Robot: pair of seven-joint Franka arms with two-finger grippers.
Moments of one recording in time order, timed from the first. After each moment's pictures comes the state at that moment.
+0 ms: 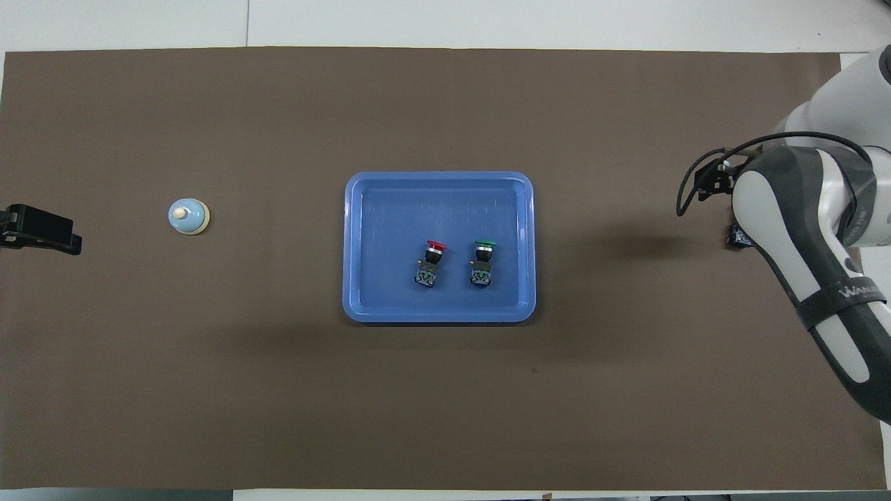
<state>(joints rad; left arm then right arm) 0.01 -0.04 0.00 -1.63 0.00 1.49 0.03 -0.02 0.27 -0.05 -1.75 -0.07 1.93 0.19</state>
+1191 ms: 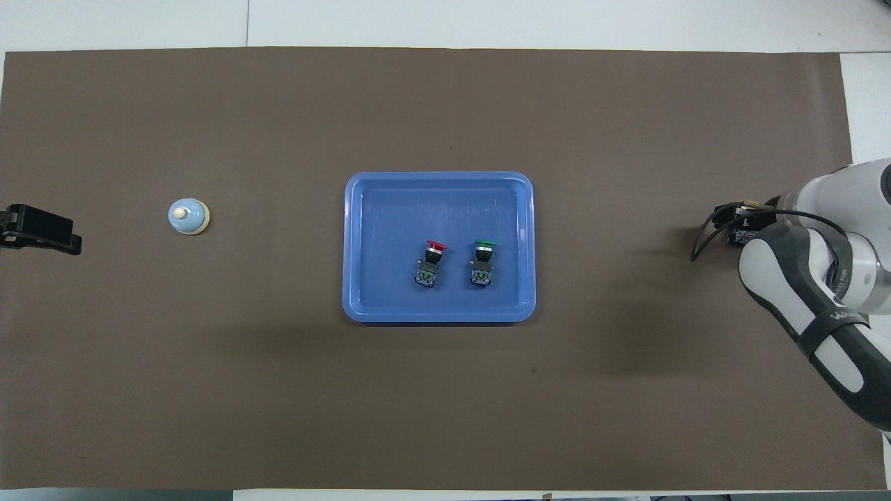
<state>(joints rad) 0.01 -0.04 0.00 -1.63 0.00 1.49 0.03 -0.14 0.26 -0.05 -2.10 -0.08 2.41 0.15</state>
